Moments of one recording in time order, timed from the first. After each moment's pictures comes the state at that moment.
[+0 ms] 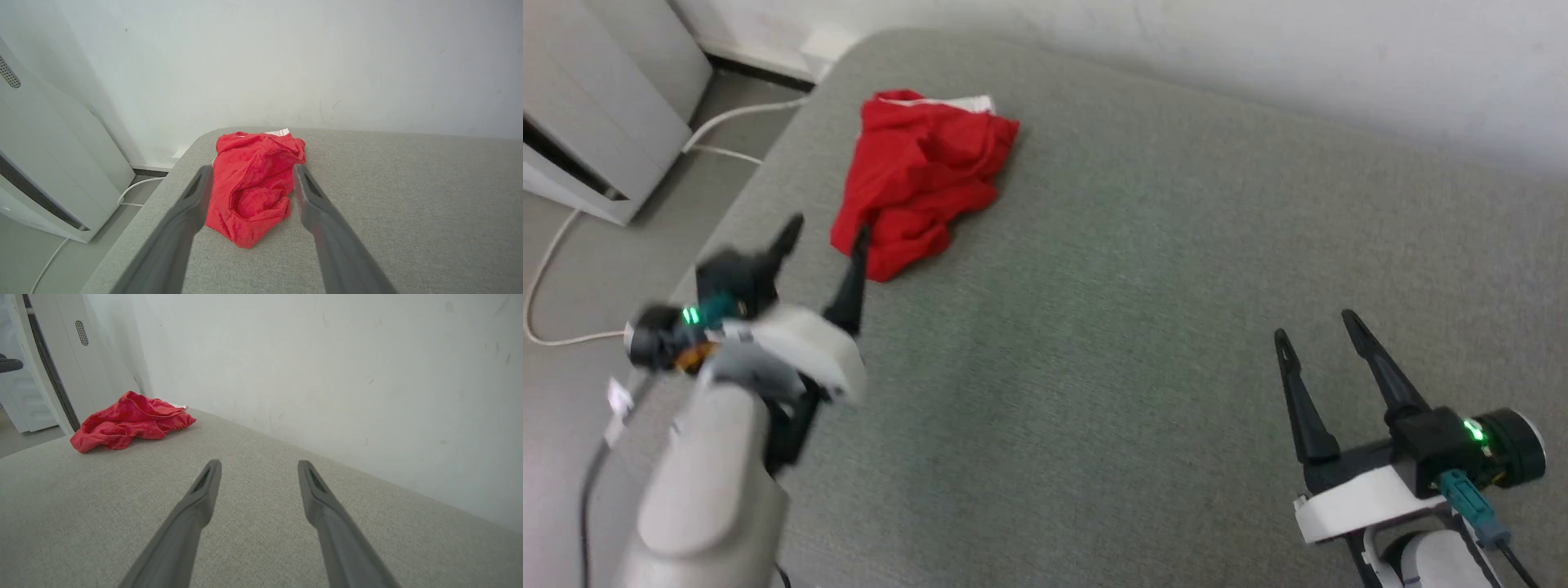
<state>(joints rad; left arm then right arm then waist) -0.39 0.20 -0.10 0.32 -0.18 -0.11 -0.09 -0.03 -0.05 0.06 0.05 -0.07 0.13 -0.26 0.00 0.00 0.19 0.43</state>
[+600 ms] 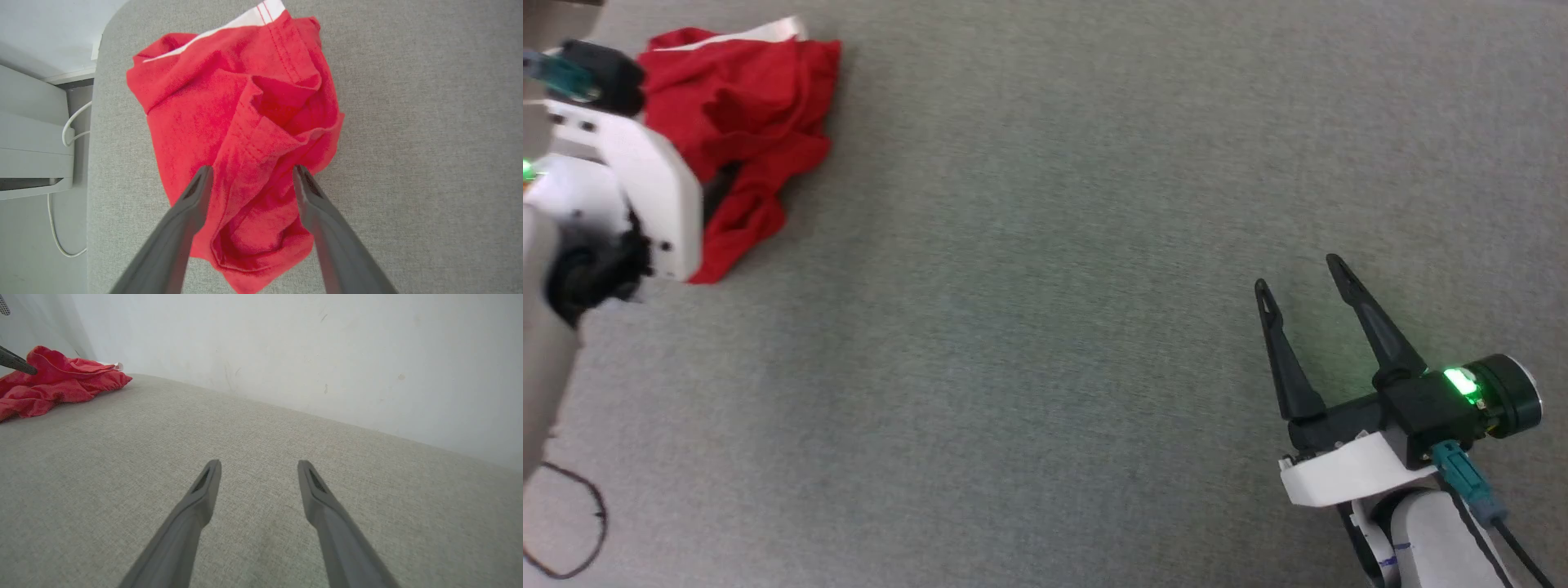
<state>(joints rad) -0.89 0.67 -0.58 0.52 -0.73 -0.12 0.48 -0.12 -0.05 0.09 0.00 -0.11 0.13 -0.26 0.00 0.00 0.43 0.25</state>
